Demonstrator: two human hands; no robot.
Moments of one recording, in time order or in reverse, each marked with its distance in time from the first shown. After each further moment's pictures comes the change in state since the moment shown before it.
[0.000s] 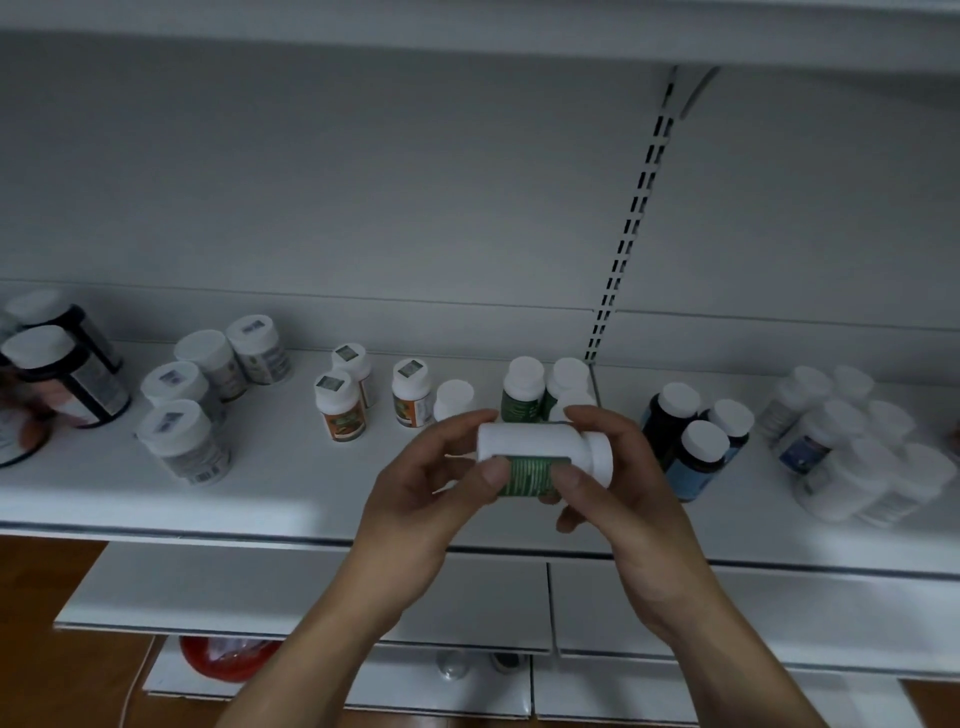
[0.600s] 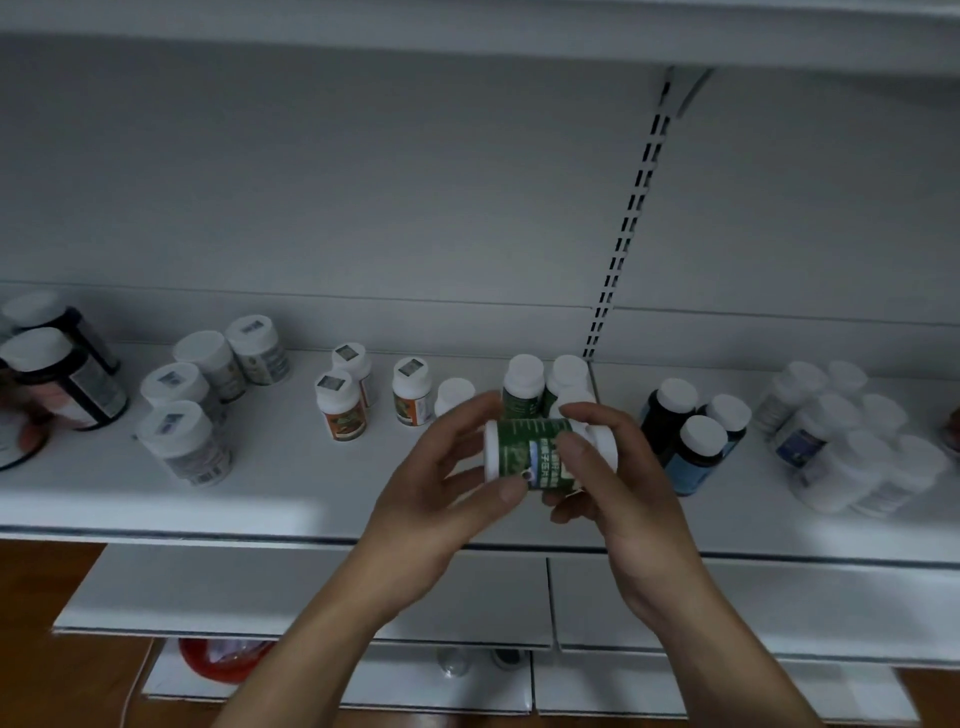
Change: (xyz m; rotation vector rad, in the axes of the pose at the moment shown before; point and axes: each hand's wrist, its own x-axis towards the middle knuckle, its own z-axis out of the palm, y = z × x) left_hand 0.001 0.006 -0.004 0.031 -0.139 -0.004; right_hand 0.003 -0.001 0.010 0.048 0.076 0.021
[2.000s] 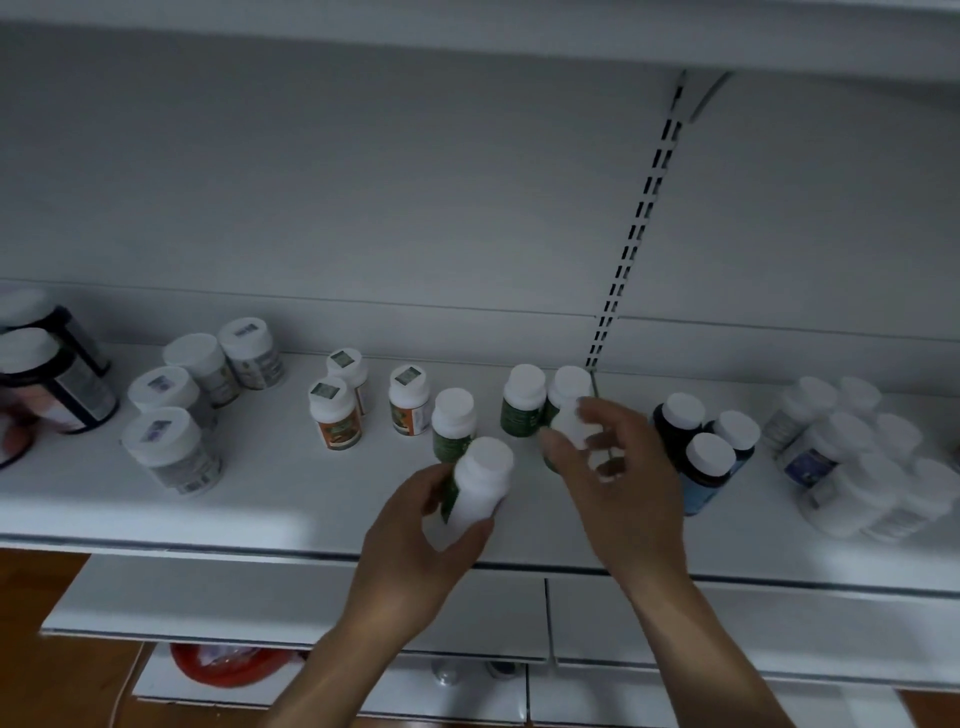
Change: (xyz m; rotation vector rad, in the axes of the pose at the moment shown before) left_hand 0.000 -0.069 -0.014 0.562 0.251 -0.123; right_hand 0.038 0.026 -0.009 -0.534 0.290 -0.198
